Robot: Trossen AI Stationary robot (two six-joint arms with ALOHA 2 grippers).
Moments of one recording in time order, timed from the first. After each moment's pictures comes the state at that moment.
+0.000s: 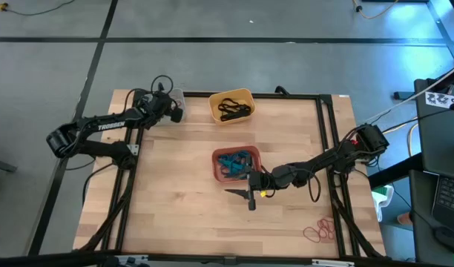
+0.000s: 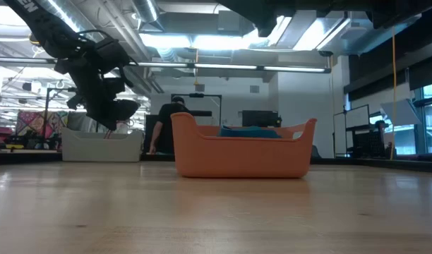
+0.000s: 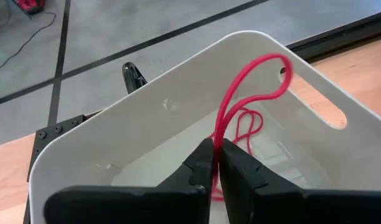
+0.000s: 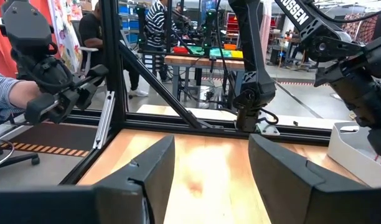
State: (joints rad) left arm 0.76 1.18 0.49 -0.12 -0.56 -0.25; right arm 0.37 1.68 0.82 0.86 0.28 -0.05
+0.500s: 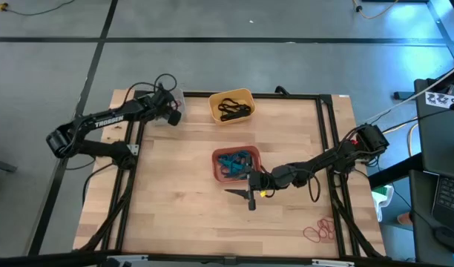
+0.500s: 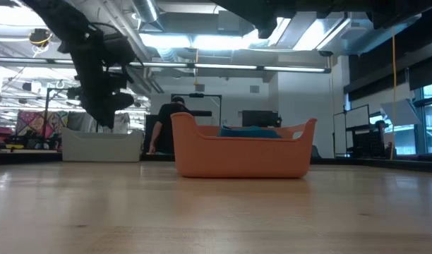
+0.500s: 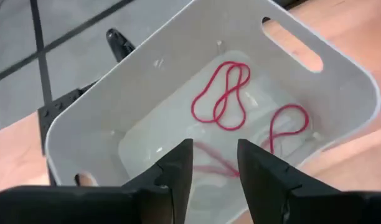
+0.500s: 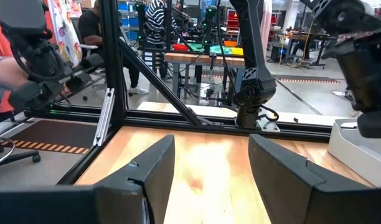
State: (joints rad) left arm 0.76 1.18 0.67 -0.53 -0.45 -0.25; right arm 0.37 1.68 0.82 0.85 0.28 -0.05
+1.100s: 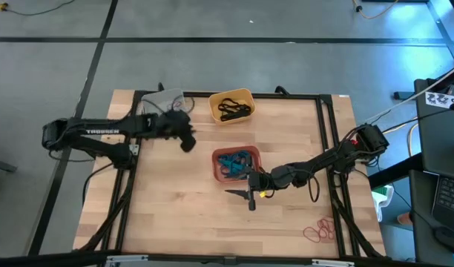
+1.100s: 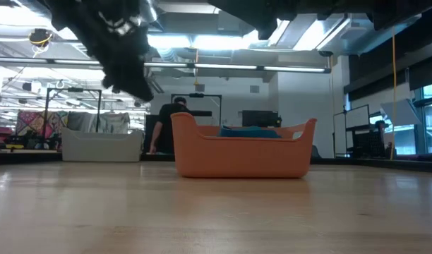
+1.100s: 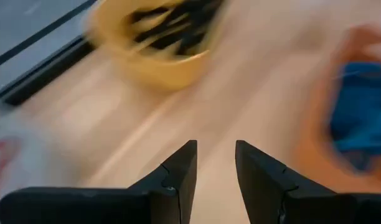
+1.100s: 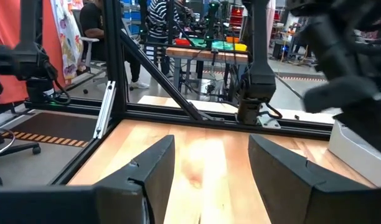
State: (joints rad) left arm 0.26 1.10 0.70 -0.38 -0.26 -0.34; right arm 0.37 1.67 0.82 0.83 0.27 -0.06
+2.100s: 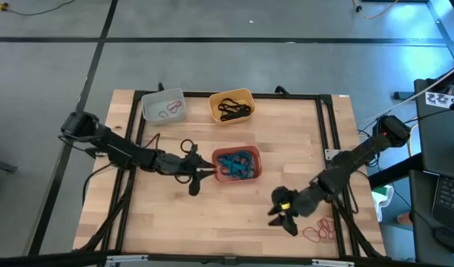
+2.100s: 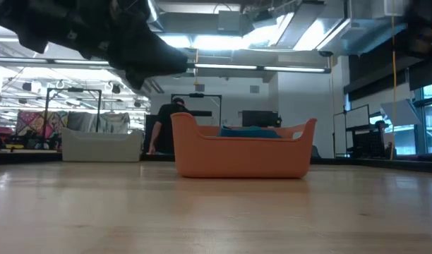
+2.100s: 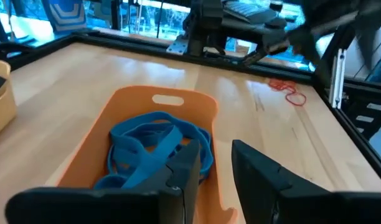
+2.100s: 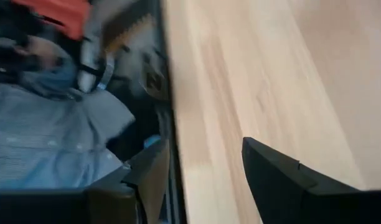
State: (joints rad) left arm -0.27 1.40 0.48 0.65 -0.36 -0.27; right arm 0.69 1.36 0.82 -0.10 0.11 0.96
